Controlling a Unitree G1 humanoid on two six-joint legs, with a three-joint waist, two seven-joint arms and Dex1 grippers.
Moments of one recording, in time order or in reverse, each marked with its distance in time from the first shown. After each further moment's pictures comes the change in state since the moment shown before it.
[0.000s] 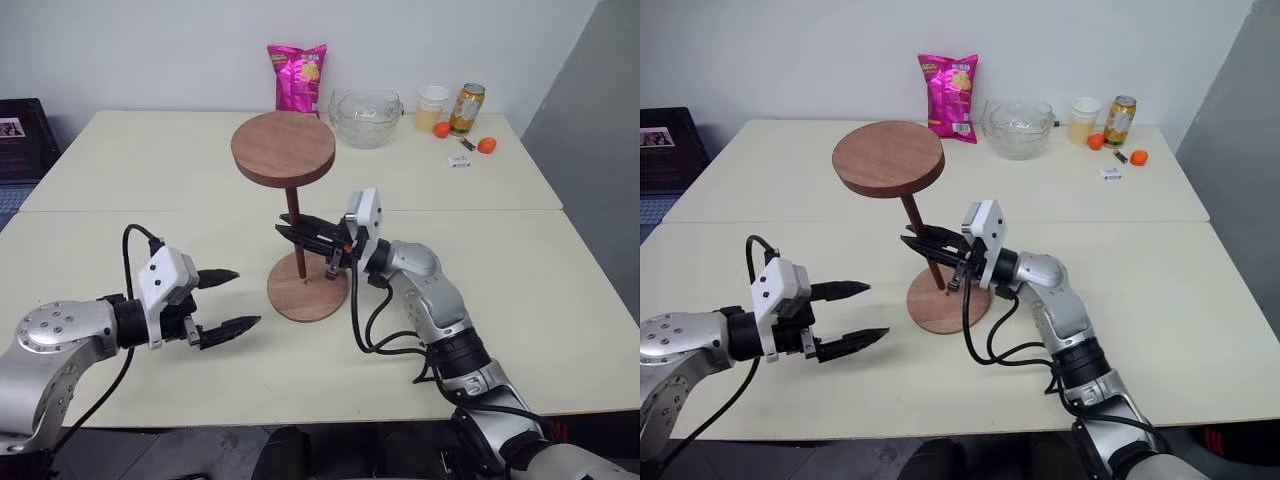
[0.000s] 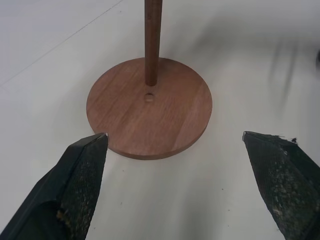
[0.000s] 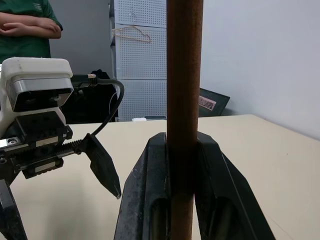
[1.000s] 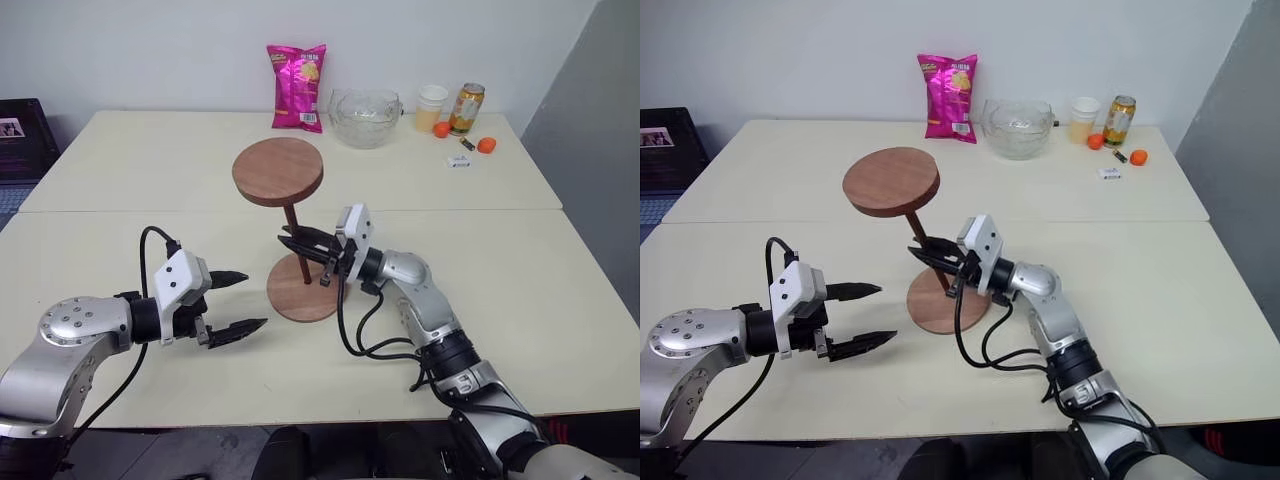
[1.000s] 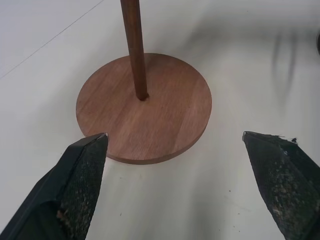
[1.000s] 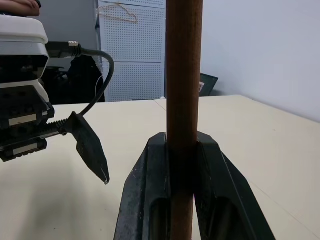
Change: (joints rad) left arm -0.050 -0.013 -0.093 0.082 0.066 -0.088 -0.039; right arm 0.004 0.016 0.024 0.149 -0.078 -0.125 -0.034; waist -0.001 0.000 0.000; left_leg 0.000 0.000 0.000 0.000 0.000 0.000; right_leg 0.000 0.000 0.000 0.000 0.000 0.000
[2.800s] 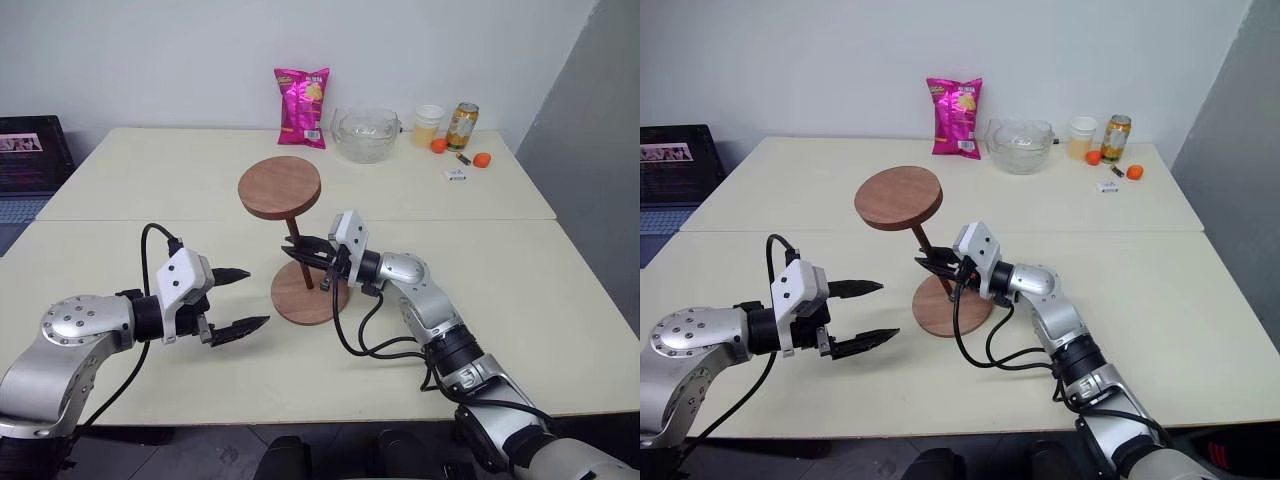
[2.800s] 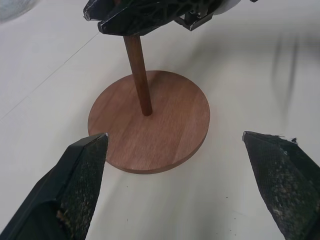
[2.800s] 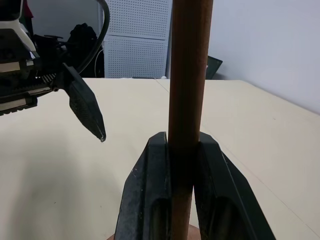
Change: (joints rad) left arm -0.008 -0.007 -0.001 -0.021 0.008 0.004 0.022; right arm -0.023 -0.061 0.060 0.077 -0.037 0.042 -0.047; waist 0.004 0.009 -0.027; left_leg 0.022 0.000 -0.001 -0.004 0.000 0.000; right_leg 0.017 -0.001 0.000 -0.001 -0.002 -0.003
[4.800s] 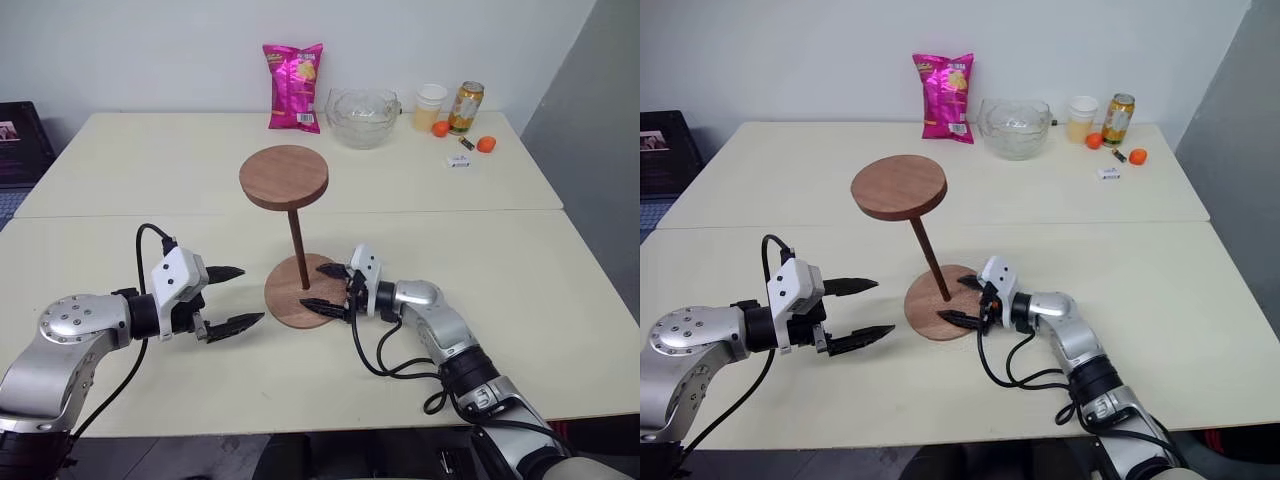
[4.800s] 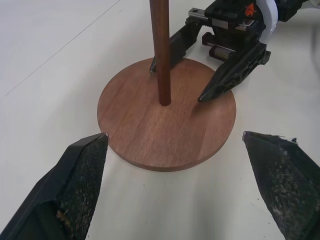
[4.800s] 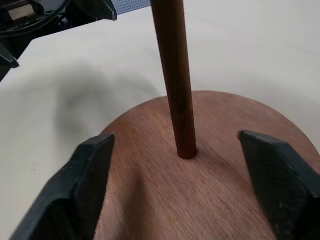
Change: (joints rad) left arm -0.011 -0.008 0.000 0.068 0.021 -0.050 -0.020; right arm 0.122 -0.053 -0.018 -0.034 0.005 0.159 0.114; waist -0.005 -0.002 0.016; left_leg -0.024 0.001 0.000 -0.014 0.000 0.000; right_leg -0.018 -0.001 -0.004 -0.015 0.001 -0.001
